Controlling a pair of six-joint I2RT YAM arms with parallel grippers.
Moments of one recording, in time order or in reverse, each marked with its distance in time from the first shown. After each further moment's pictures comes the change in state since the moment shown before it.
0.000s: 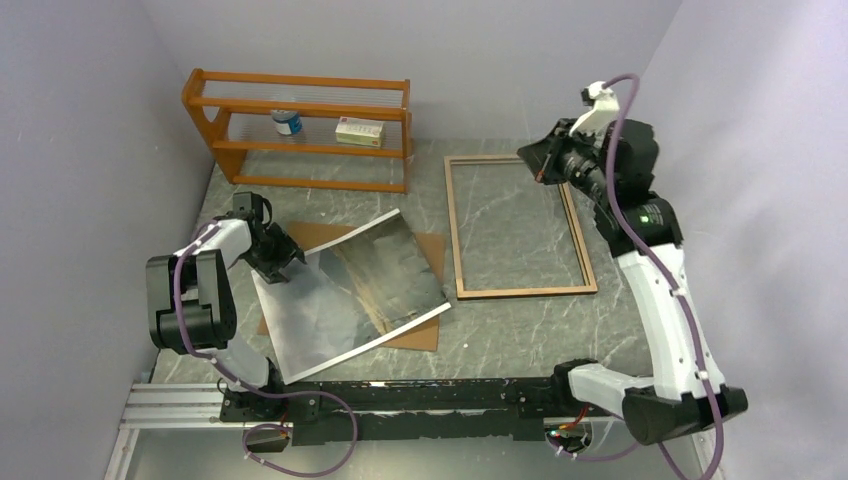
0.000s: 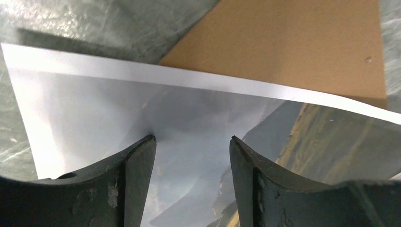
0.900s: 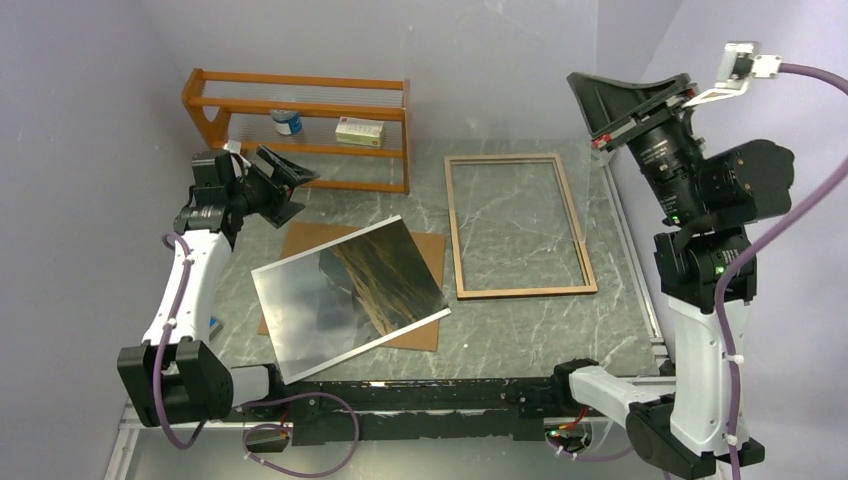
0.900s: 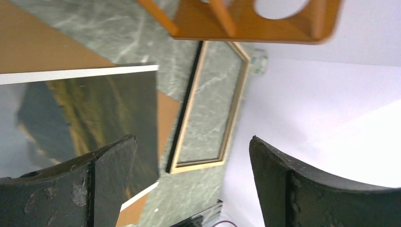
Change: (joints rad) left arm -0.027 -0.355 0.195 0.121 0.374 -0.258; right arm -0.001 -0.090 0.369 0.160 -0.011 0.274
